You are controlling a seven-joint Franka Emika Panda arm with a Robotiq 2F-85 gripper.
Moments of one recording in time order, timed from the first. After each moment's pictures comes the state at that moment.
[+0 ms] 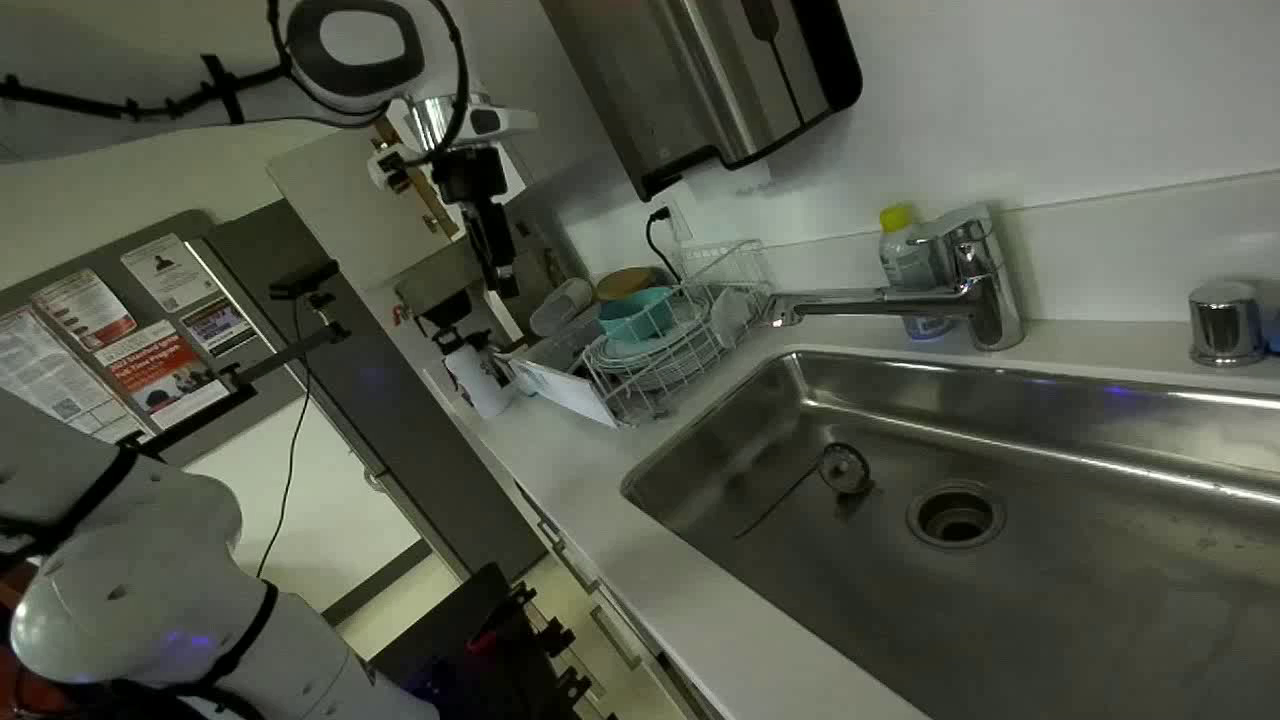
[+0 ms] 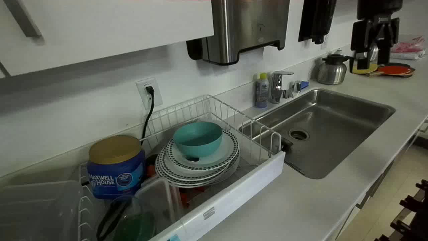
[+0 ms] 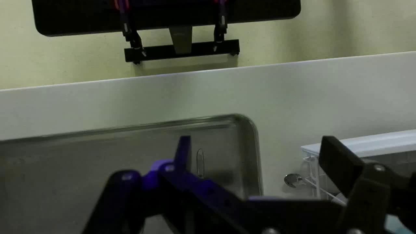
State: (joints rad) arm 0.00 -0.25 0.01 -2.07 0.13 1.56 0.08
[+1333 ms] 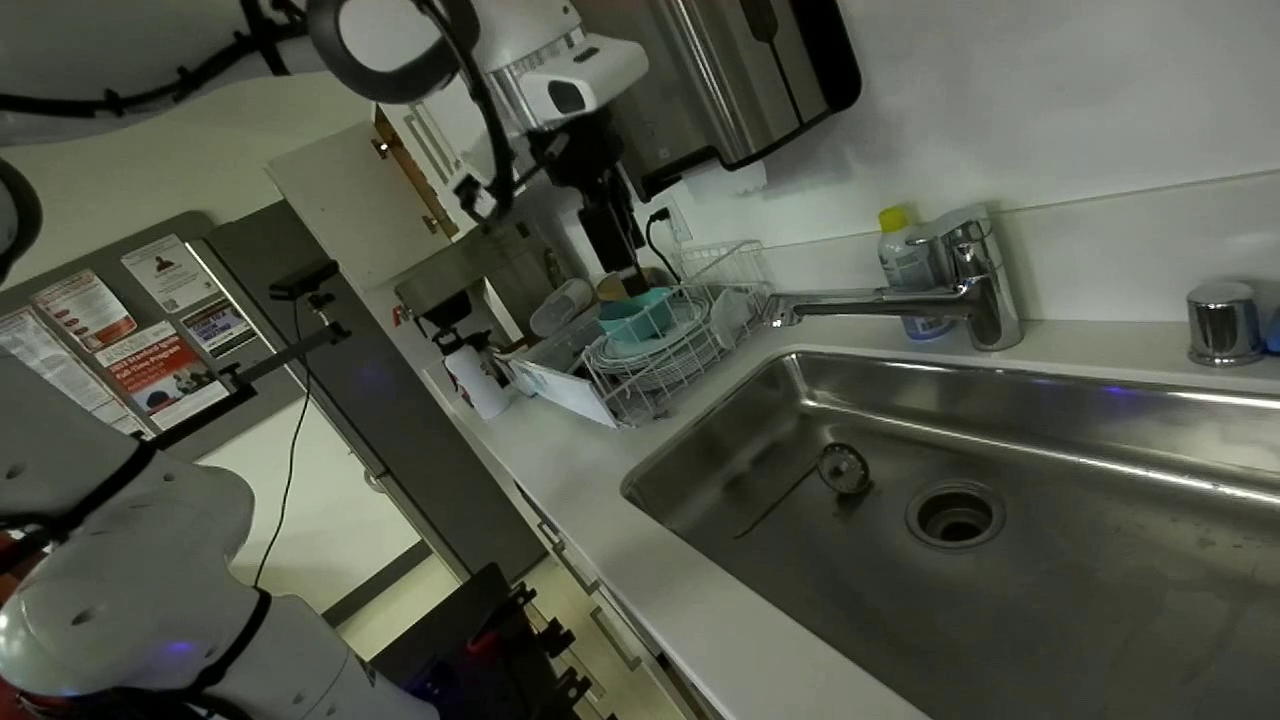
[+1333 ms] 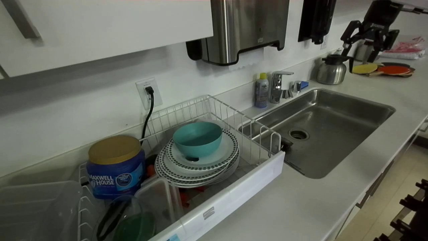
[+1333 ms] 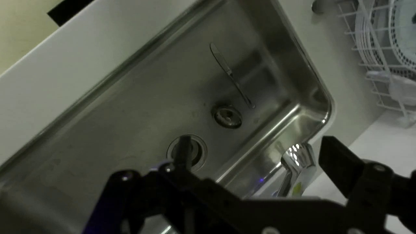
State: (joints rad) arm -0.17 -0.12 -0.22 -2.08 0.31 1.95 0.16
